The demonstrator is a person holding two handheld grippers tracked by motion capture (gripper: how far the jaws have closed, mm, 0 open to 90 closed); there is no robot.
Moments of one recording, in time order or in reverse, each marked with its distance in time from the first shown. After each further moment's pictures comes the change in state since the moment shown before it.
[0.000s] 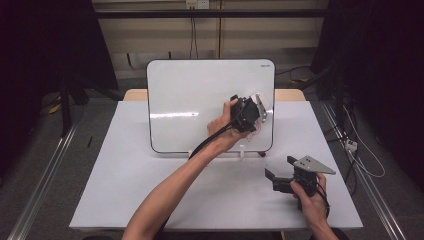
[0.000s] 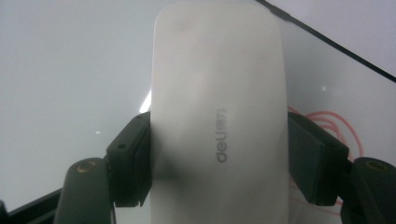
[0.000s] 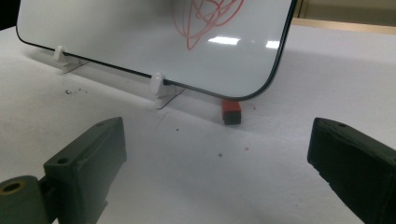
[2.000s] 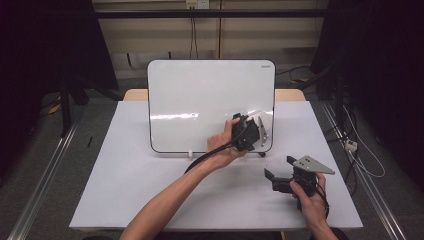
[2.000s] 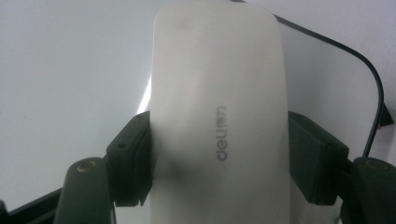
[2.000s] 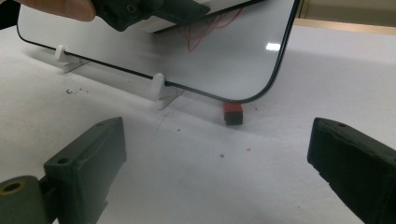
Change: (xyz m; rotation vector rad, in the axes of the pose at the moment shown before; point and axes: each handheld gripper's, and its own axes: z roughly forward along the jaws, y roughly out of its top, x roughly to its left) left arm -0.048 -0.025 -0.004 0.001 -0.061 0.104; right arm 0.001 0.000 0.001 0.000 0.004 -0.004
